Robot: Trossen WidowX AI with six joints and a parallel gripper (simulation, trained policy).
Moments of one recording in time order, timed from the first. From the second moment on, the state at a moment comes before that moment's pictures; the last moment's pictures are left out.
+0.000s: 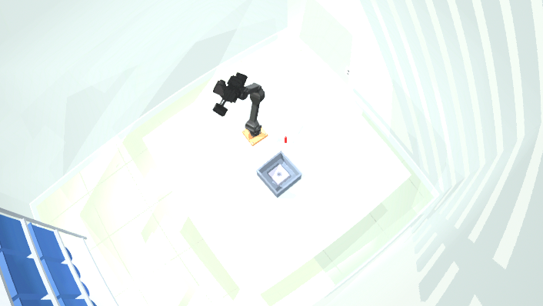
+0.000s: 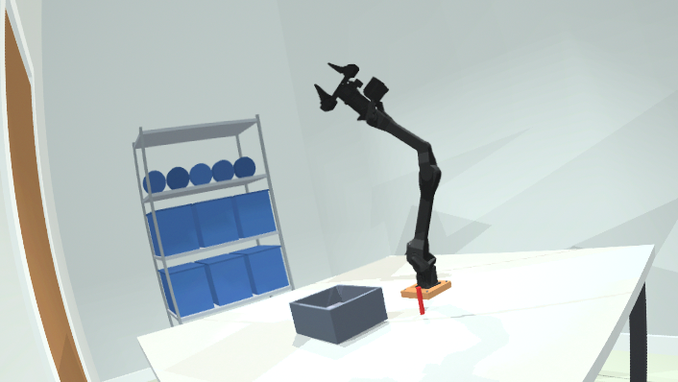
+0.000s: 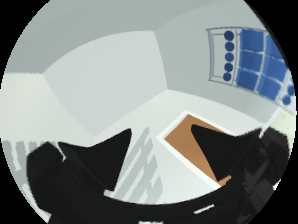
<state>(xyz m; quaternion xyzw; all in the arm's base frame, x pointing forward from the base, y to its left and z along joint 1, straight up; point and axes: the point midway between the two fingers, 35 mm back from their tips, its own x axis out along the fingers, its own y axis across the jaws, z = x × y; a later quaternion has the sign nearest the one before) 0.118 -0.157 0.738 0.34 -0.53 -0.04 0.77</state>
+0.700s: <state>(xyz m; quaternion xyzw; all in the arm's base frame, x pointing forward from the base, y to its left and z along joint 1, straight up) 0.260 -0.248 0.559 0.55 -0.30 -0.24 0.74</state>
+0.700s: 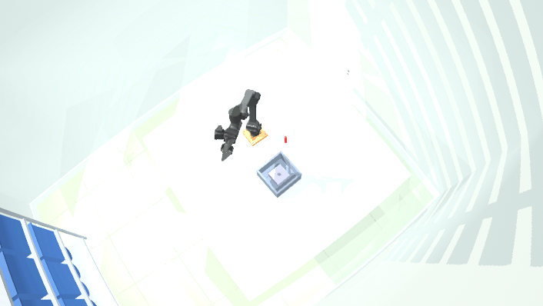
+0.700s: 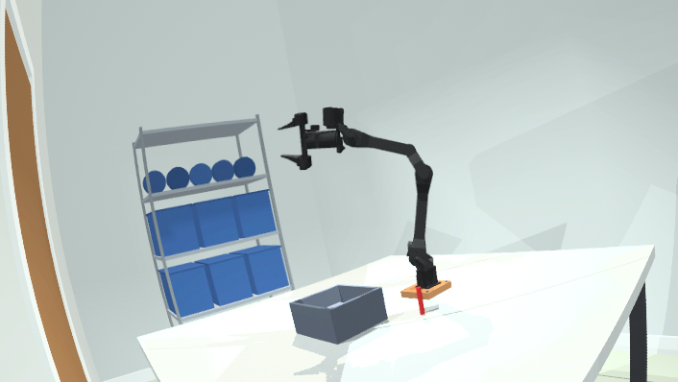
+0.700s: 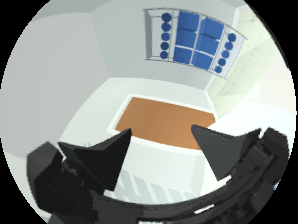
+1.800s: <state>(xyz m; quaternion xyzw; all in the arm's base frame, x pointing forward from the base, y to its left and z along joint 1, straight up) 0.333 -0.064 0.288 0.51 0.24 -0.35 0.75</state>
